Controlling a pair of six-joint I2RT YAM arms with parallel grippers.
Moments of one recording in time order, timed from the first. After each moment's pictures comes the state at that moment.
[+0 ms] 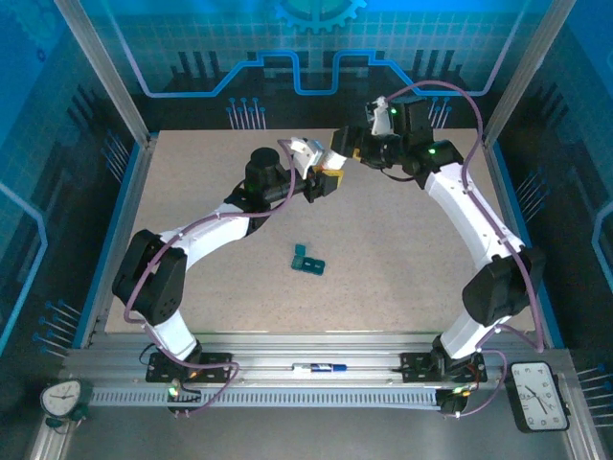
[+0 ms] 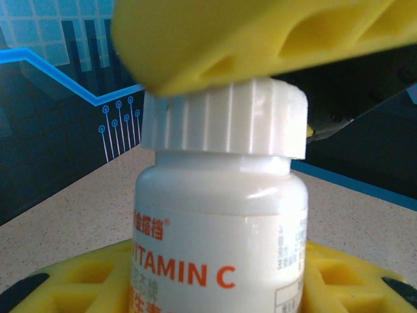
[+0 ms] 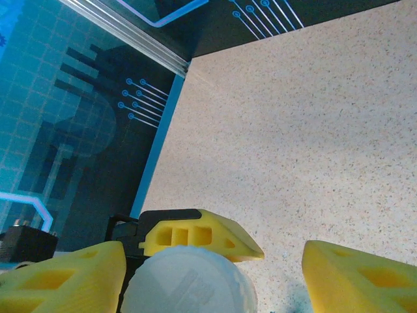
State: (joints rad) left arm -0.49 1.70 1.18 0.44 0.52 -0.03; right arm 0.33 1.65 1.68 -0.58 -0.52 0.59
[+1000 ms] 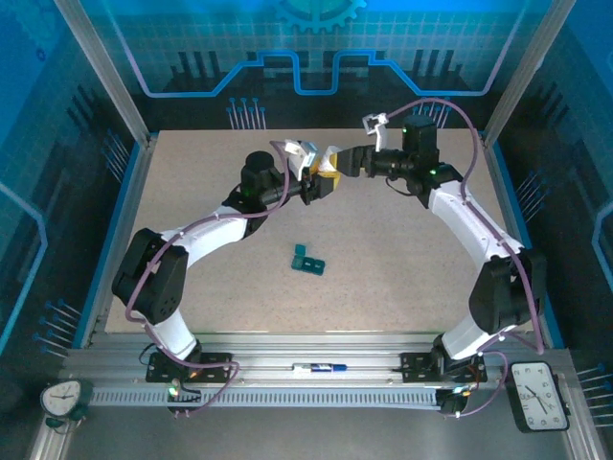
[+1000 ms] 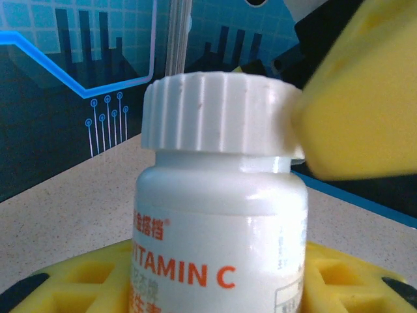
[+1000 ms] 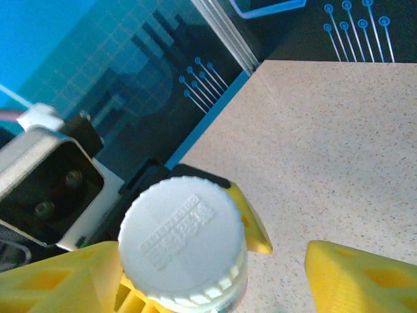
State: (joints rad) left arm -0.47 1.71 1.12 0.53 0.58 -0.13; right arm 0.26 1.58 1.37 -0.17 -0.82 0.38
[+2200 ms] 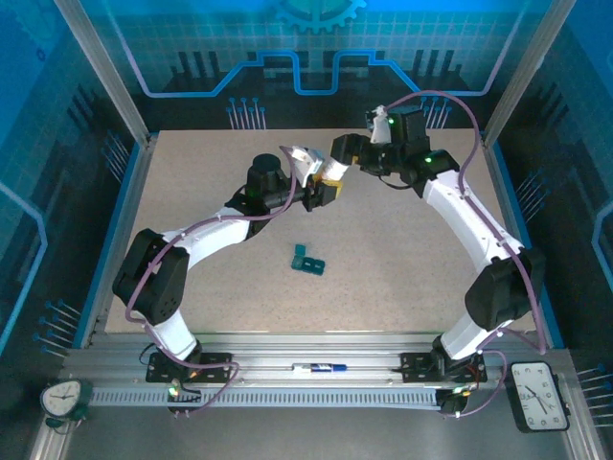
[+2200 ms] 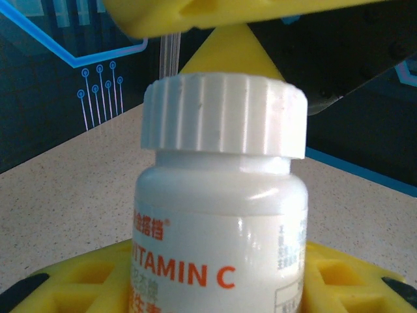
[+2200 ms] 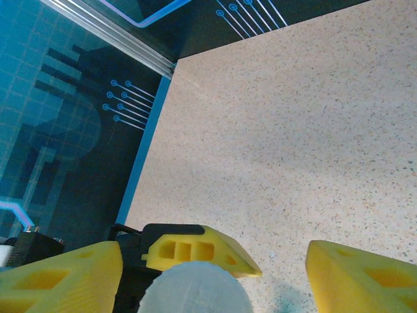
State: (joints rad) left arm -0.49 1.71 1.12 0.42 0.56 -0.05; right arm 0.34 1.62 1.57 -0.50 -0.47 0.59
